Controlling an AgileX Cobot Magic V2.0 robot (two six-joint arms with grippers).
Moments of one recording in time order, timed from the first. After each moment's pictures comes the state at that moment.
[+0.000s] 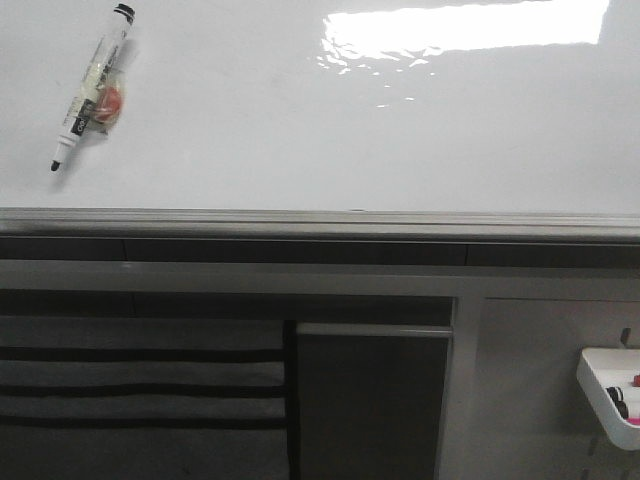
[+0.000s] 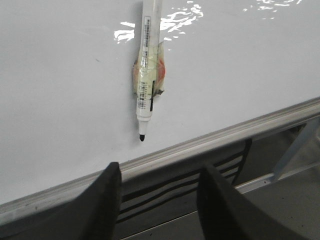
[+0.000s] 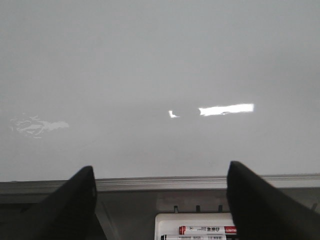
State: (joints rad) left arm -0.33 1.00 -0.68 -0.12 0.31 0.20; right arm 0.03 0.26 -0.55 -0.03 0.57 0.09
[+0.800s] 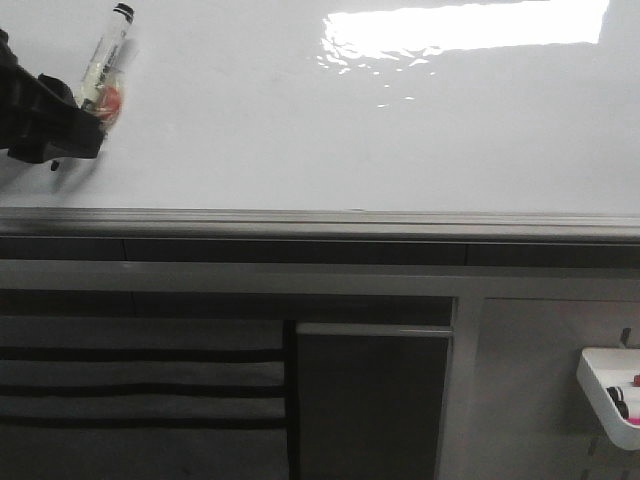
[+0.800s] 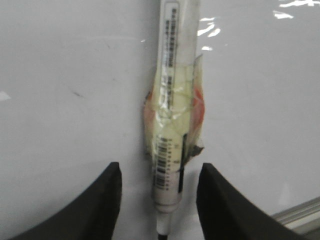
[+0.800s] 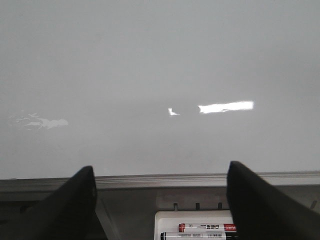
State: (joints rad) left arm -0.33 1.43 -0.68 -0.07 -0.19 0.20; right arm 0.03 0.26 -0.55 -0.03 0.57 0.09
